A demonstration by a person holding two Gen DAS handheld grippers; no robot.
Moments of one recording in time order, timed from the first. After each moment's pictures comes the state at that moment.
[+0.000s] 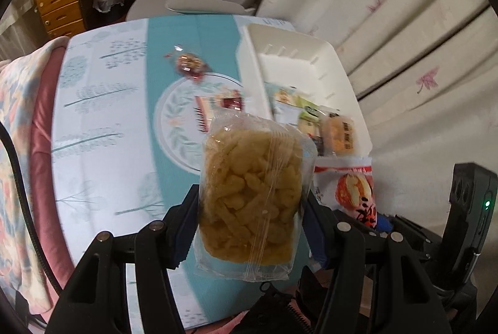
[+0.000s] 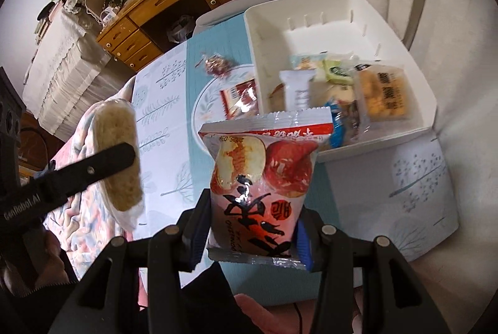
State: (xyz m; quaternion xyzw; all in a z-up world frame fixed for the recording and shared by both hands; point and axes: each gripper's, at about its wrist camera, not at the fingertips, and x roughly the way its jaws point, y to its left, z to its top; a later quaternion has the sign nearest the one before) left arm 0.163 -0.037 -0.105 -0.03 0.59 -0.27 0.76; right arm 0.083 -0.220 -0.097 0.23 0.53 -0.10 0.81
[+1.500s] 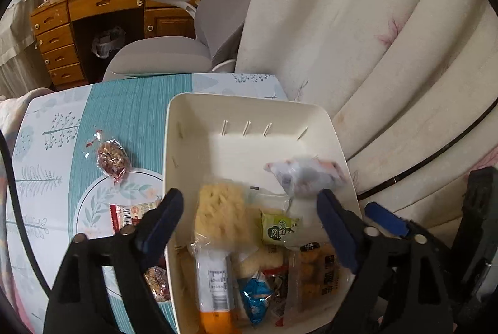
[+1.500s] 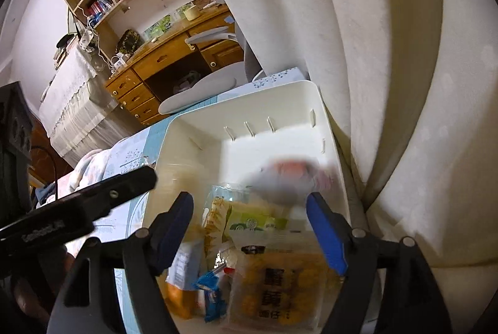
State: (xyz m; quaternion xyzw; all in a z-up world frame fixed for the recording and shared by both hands) left arm 0.261 -0.216 -0.139 -0.05 0.49 -0.22 0.84; right arm 0.171 -0.410 -0.128 0.20 0.42 -0.07 0.88
